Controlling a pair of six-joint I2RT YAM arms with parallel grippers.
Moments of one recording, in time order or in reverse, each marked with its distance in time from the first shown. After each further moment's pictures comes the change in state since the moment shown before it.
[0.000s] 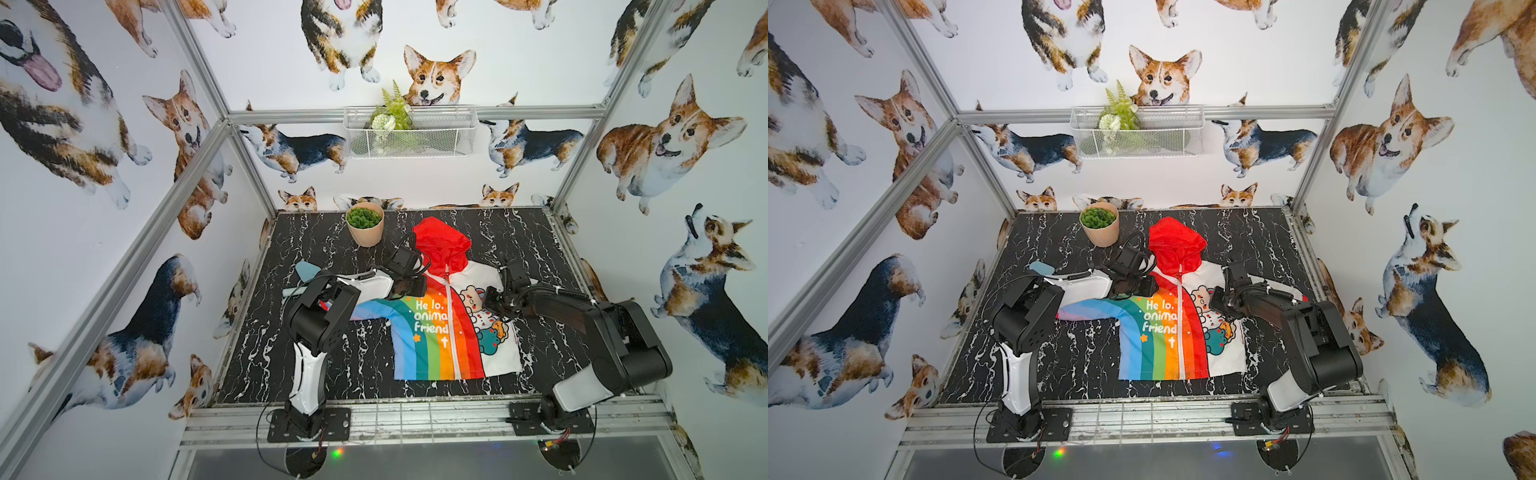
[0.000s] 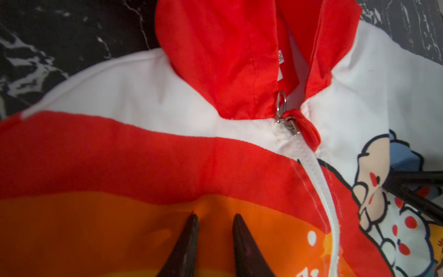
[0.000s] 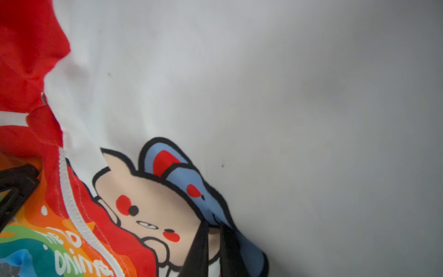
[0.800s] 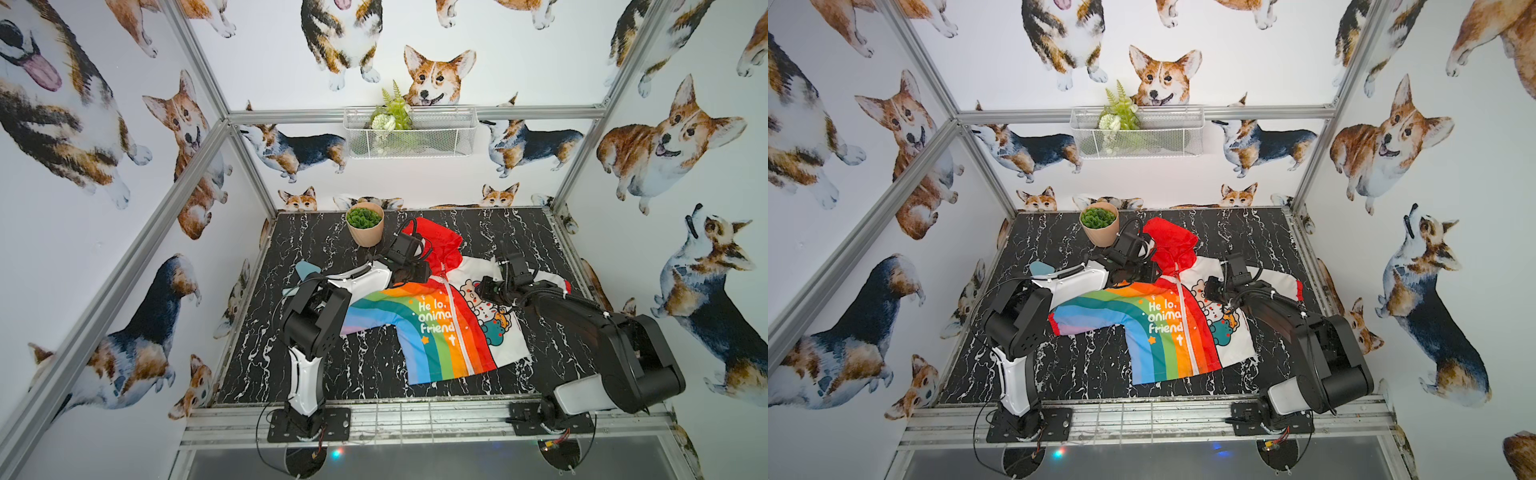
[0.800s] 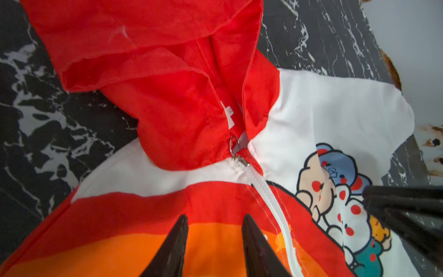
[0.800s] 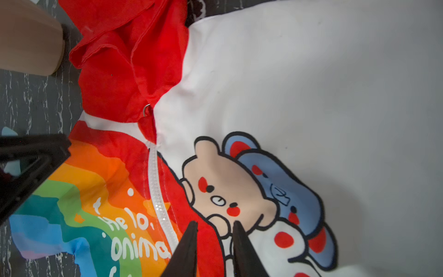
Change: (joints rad) left arm 0.025 -0.043 0.138 -0.082 0.008 -0.001; right arm 0.090 -0.113 0.050 0.042 0.014 -0.105
